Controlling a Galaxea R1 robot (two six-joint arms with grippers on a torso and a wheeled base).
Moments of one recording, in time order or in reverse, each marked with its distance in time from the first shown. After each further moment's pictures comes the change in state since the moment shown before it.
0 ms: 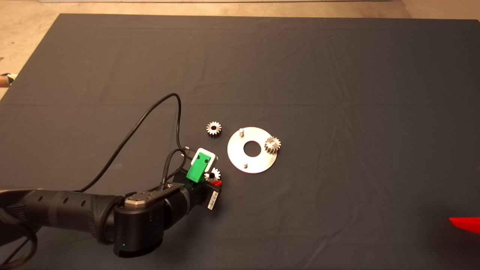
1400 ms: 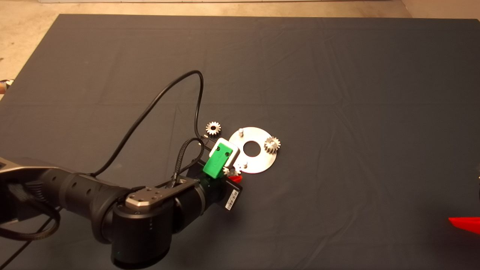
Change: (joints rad) left arm -0.121 0.125 0.122 -0.059 0.119 -0.004; right arm 0.001 0.008 0.000 0.000 -0.006 0.000
